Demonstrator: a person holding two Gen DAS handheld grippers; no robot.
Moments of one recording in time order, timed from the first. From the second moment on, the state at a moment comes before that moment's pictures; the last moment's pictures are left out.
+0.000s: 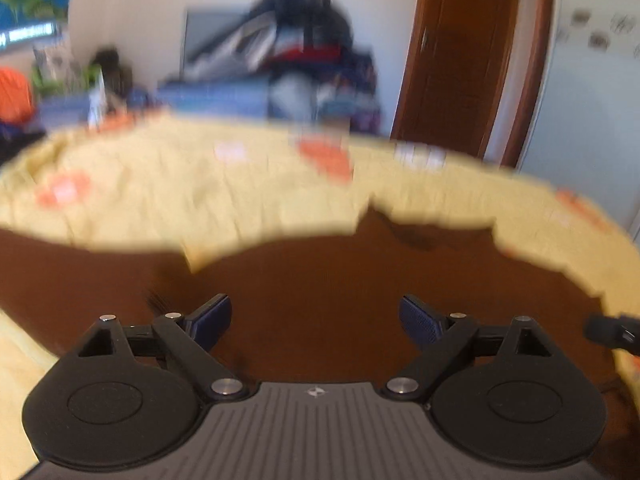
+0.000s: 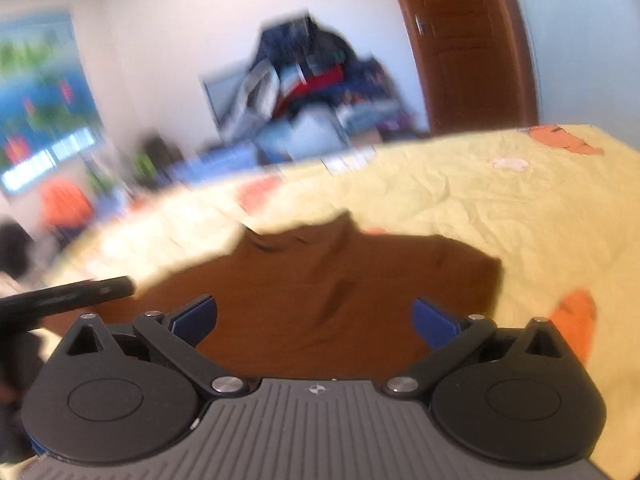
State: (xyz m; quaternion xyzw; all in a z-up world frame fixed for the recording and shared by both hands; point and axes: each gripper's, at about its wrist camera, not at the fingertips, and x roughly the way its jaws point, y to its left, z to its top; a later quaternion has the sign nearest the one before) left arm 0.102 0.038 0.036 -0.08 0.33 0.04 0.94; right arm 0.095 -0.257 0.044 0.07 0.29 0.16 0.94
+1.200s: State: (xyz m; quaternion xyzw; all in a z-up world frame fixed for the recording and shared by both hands) left arm 0.046 0.401 0.025 -0.42 0.20 0.30 0.83; right arm 0.115 -0.234 -0.009 -0.04 0.32 0.12 0.94
